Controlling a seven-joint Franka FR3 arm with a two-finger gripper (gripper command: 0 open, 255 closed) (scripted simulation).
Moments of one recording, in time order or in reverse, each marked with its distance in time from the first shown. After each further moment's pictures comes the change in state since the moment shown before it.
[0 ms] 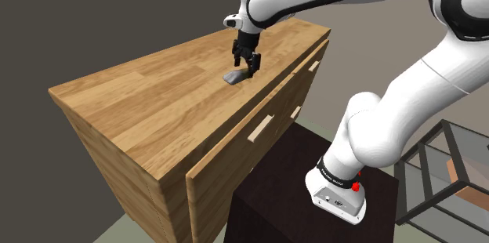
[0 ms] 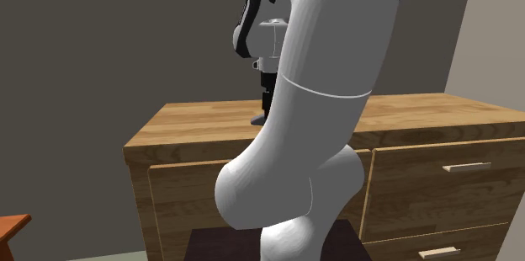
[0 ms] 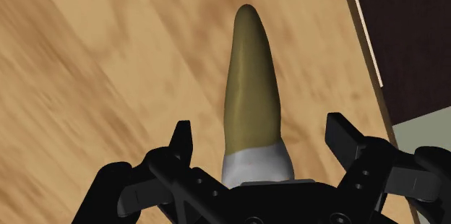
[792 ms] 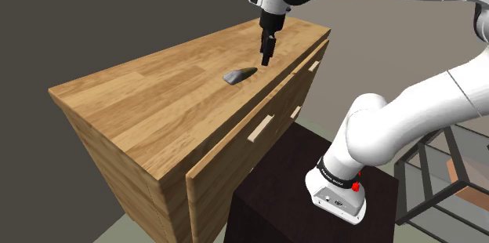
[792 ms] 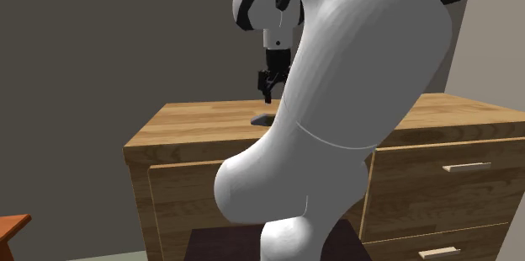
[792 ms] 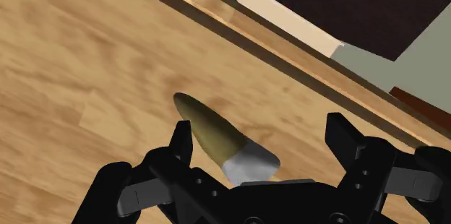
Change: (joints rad) arm -0.150 -0.262 0.144 -0.031 -0.036 -0.219 0.574
